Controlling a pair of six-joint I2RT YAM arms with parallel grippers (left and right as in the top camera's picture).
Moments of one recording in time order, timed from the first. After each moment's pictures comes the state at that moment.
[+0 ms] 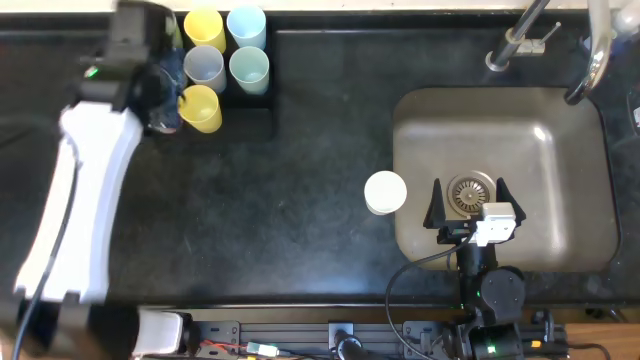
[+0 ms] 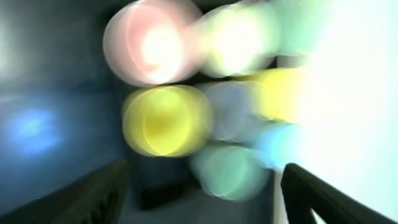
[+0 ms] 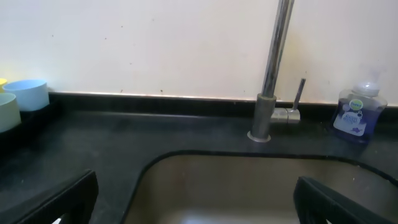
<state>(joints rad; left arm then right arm) -0.09 1.59 1.62 -1.00 -0.22 -1.56 0.16 0.01 0.02 -0.01 0.13 0.00</state>
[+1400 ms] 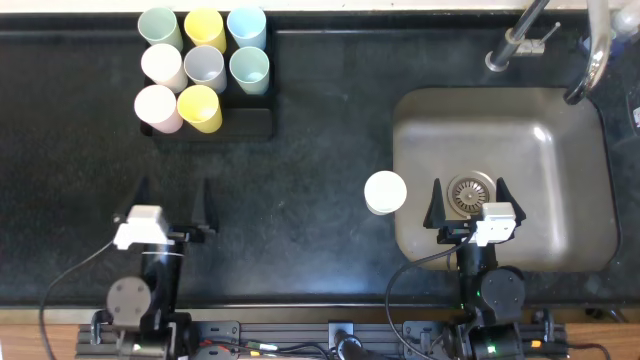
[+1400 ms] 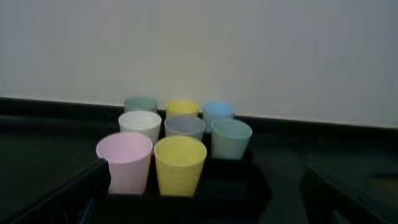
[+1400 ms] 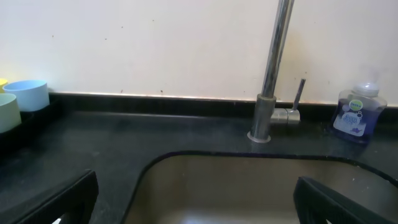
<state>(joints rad) -0.04 0.02 0.01 0.09 0.04 -0.12 0.16 0.01 0.02 -0.01 0.13 0.00</state>
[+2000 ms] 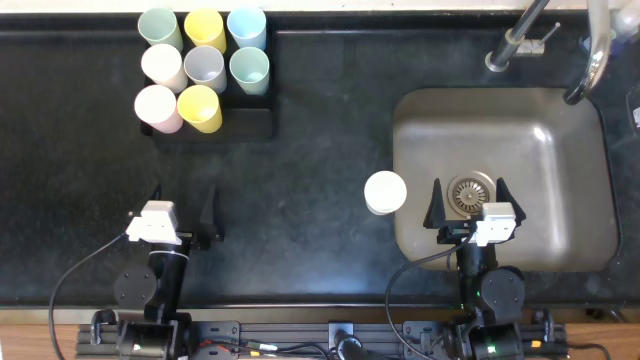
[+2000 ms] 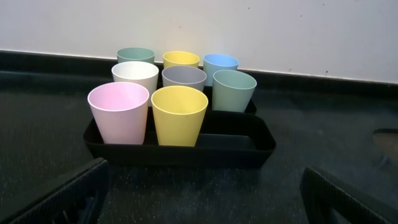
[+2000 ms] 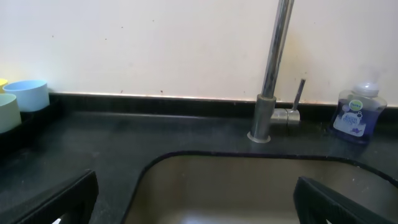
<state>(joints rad) -0.04 0.01 0.01 -0.07 0.06 -0.12 0.16 0.01 0.02 -0.01 0.13 -0.01</state>
